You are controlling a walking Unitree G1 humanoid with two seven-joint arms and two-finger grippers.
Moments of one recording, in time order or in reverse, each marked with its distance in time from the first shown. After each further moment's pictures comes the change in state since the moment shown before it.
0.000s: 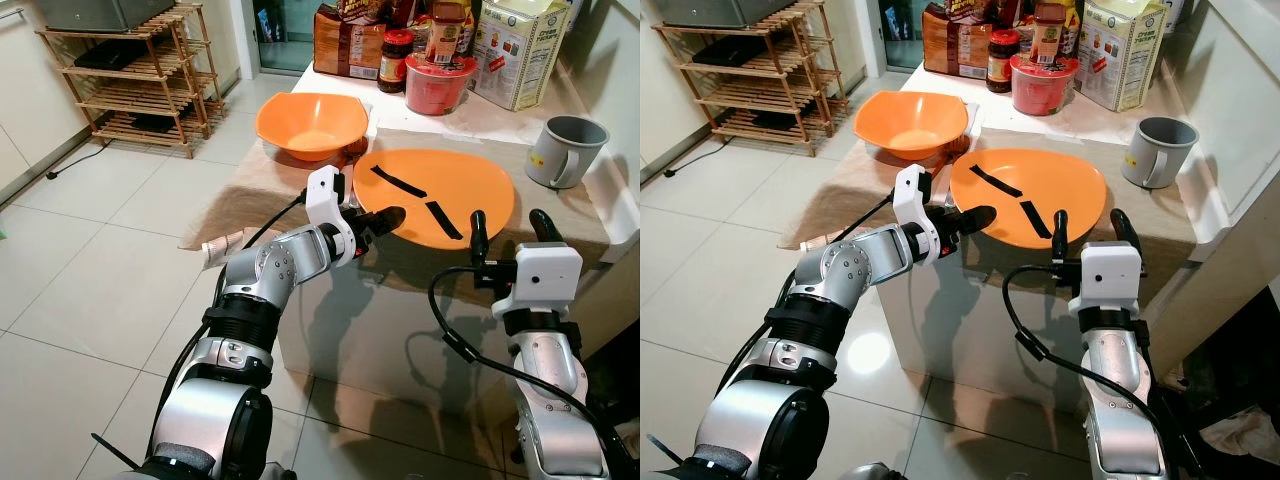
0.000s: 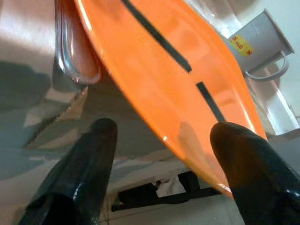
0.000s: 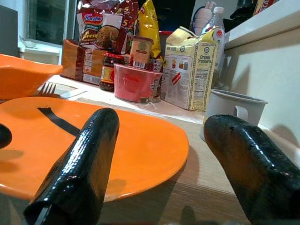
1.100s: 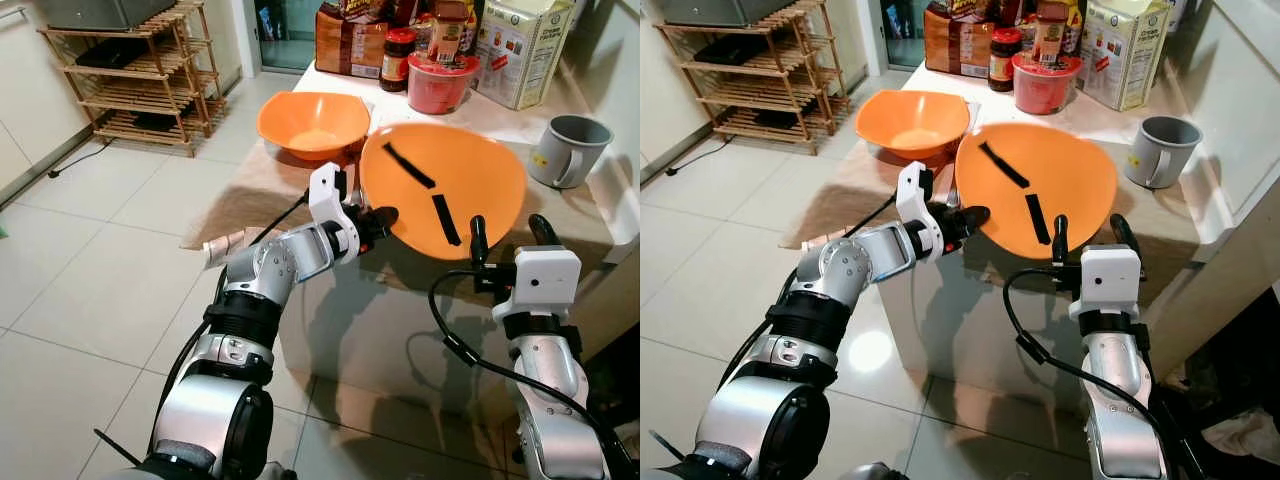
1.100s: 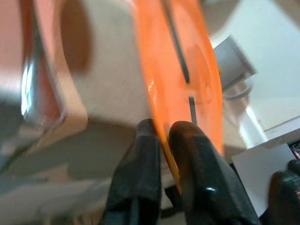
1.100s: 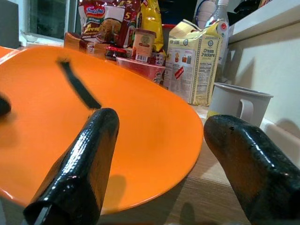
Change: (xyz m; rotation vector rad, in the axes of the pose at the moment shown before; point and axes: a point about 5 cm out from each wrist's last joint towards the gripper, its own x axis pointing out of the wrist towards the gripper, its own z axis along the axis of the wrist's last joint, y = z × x) left arm -0.002 -0.019 0.017 0.017 -0.083 -0.092; right arm -0.002 0.000 -0.002 -0.003 0.021 0.002
